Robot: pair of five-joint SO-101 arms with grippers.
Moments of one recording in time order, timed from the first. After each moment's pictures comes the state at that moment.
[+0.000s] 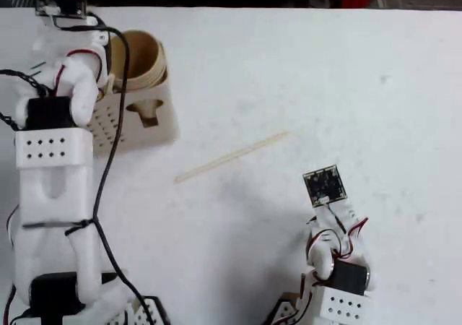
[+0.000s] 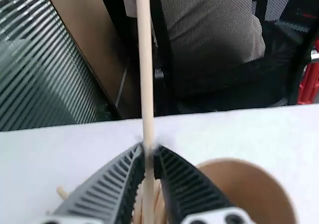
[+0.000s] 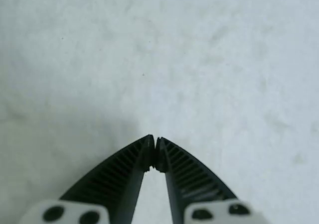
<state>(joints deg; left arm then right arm) -11.1 -18.7 11.6 38.5 -8.2 10.6 -102.9 94.9 68.7 32.0</state>
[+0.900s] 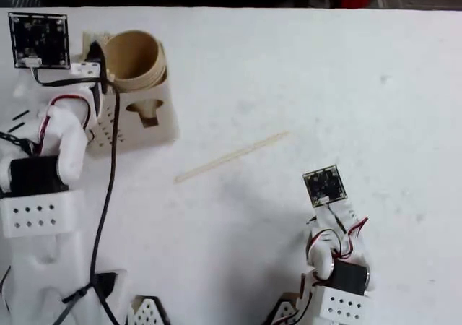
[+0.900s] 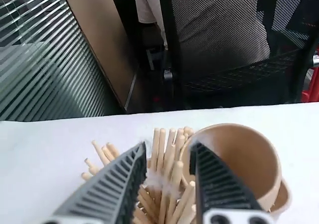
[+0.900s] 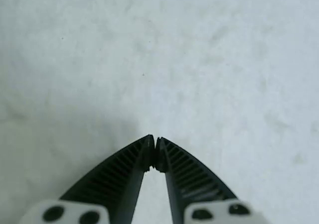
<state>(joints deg) -12.4 -41.3 24.5 44.9 -8.2 10.6 -102.9 94.9 68.7 32.0</state>
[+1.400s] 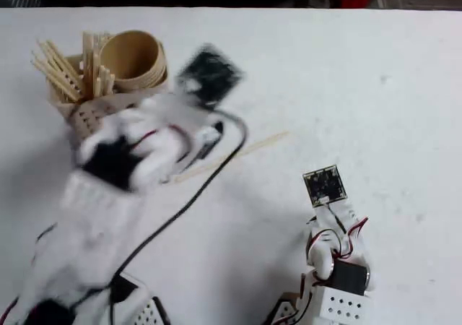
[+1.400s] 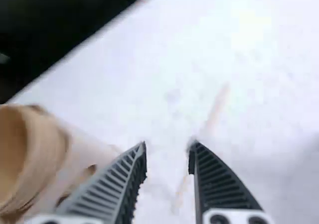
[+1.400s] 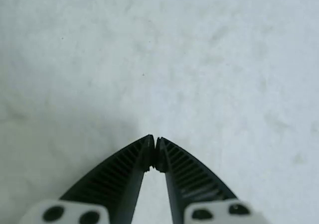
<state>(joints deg) 21.2 -29.8 14.5 71.8 -19.2 10.6 -102.9 94.9 68.7 32.0</state>
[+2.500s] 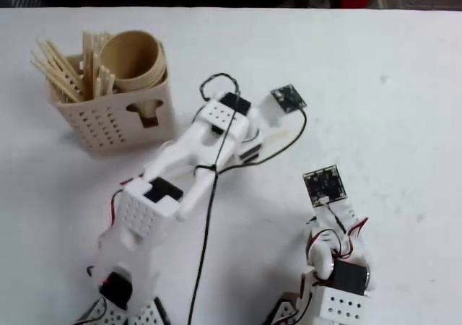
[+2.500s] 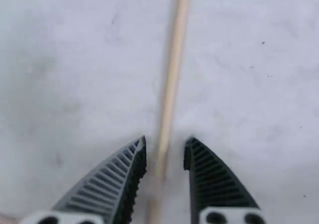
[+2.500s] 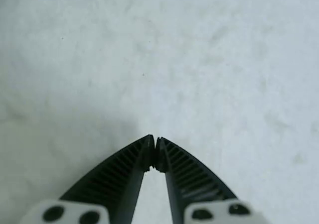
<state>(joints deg) 25.2 42.4 -21.9 72.4 -26.6 10.6 -102.9 94.9 68.7 32.0</state>
